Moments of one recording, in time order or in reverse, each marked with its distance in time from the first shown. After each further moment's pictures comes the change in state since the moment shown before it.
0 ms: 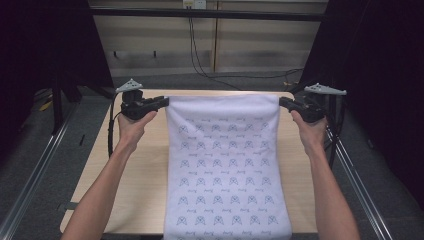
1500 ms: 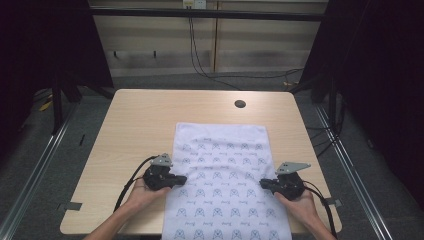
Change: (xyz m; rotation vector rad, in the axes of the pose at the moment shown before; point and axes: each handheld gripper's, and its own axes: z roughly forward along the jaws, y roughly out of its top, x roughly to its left) left arm -0.089 -0.165 -0.005 0.433 -0.336 0.162; right arm 0.085 -0.180 -0.040 0.401 0.262 -0.183
